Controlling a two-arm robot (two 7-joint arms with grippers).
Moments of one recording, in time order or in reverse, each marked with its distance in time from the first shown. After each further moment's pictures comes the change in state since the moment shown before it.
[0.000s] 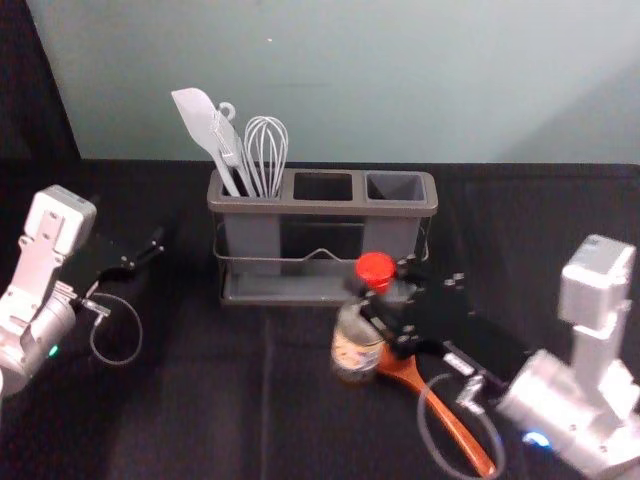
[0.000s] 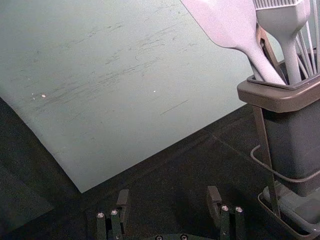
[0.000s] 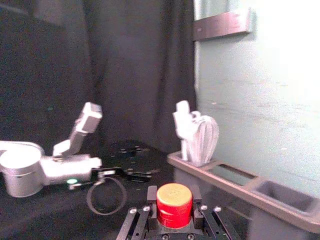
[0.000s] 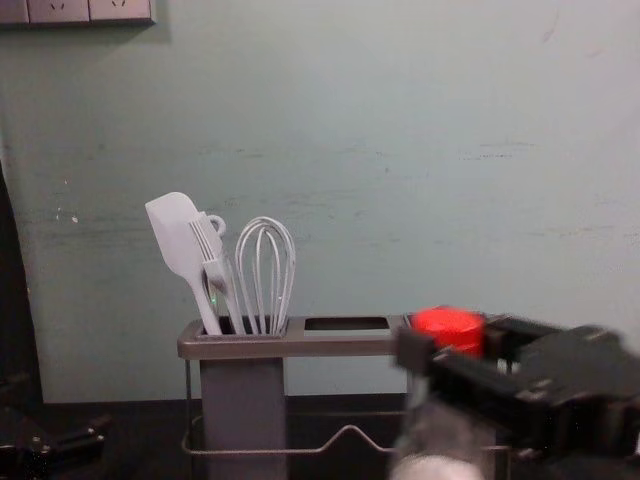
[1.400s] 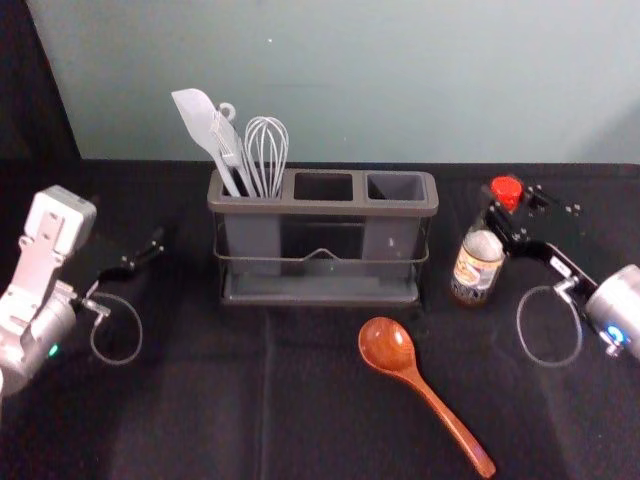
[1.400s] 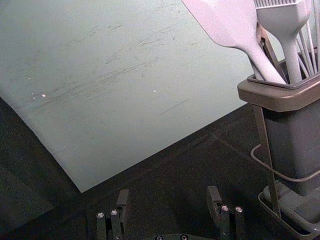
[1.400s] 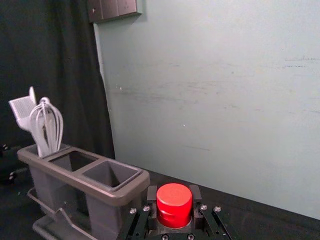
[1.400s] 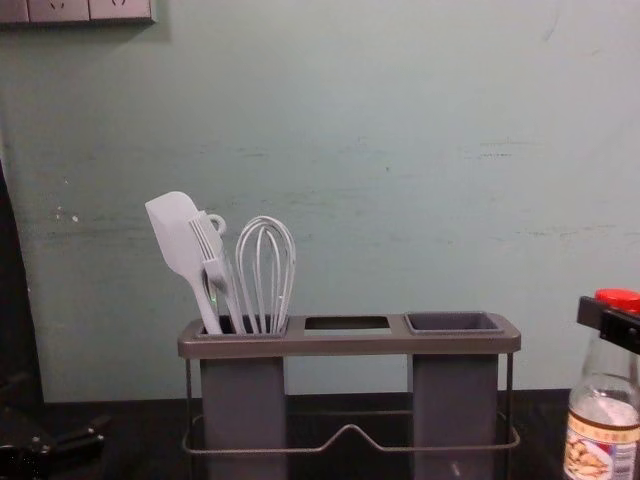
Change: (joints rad) left arm 0.000 0.000 0.000 0.000 0.000 0.000 0.000; right arm 0.203 -0.028 0.182 0.323 0.075 0.052 -0.009
